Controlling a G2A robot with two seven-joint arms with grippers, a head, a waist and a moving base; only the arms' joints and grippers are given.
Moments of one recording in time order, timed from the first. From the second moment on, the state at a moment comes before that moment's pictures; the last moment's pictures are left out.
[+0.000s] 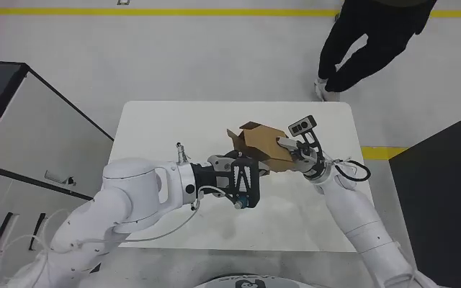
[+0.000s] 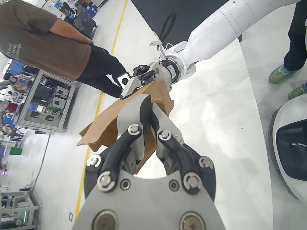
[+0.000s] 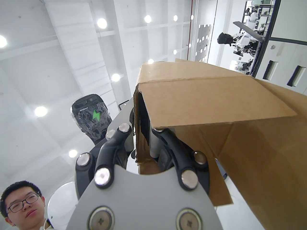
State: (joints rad) left arm 1.15 -0.97 -1.04 -2.35 1.16 -0.73 -0.63; right arm -1.29 -1.20 1.19 -1.37 1.12 -0.26 1.33
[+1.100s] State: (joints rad) left arm 1.12 -0.97 -1.03 -2.35 1.15 -0.76 -0.62; right arm -1.30 -1.22 1.22 -1.37 1.10 -0.23 1.30
